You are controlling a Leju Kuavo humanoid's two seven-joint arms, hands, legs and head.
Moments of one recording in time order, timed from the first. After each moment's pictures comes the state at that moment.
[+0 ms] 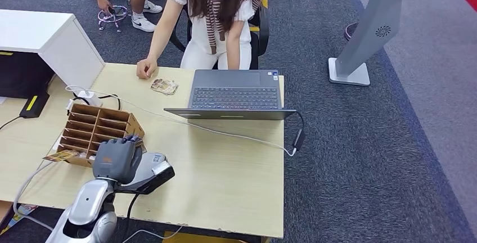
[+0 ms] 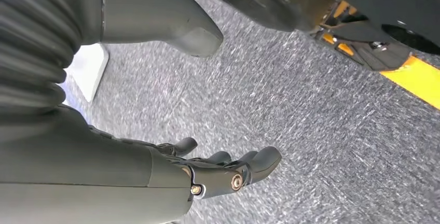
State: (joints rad) left arm -0.04 0.22 -0.21 -1.58 -1.30 0.13 0.15; right arm -0.05 0.18 -0.86 -0.19 1.47 -0.10 -0.17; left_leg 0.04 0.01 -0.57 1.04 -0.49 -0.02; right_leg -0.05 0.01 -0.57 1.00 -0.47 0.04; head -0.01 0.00
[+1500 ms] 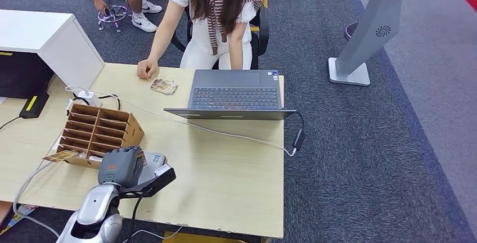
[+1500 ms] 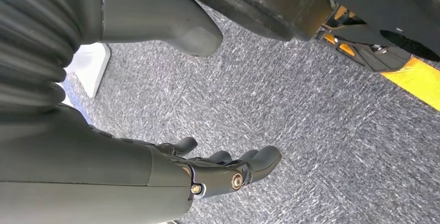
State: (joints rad) left arm -0.04 0.17 -0.18 -1.47 -1.30 0.08 0.17; right arm -0.05 0.19 -0.85 -0.19 1.48 -0.11 -0.15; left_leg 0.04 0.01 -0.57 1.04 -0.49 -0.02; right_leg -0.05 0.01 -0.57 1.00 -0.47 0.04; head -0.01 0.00
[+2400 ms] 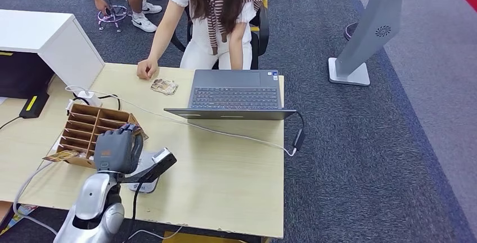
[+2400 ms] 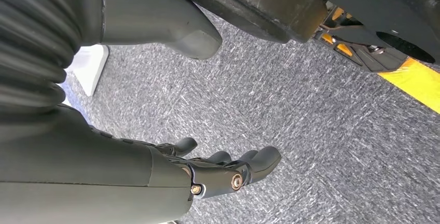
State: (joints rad) left arm -0.09 0.15 -0.18 -1.54 -1.30 0.32 0.11; right arm -0.05 0.19 -0.84 -0.19 1.49 -0.11 -0.16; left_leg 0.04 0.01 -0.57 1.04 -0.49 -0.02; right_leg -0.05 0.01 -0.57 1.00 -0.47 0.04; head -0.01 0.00
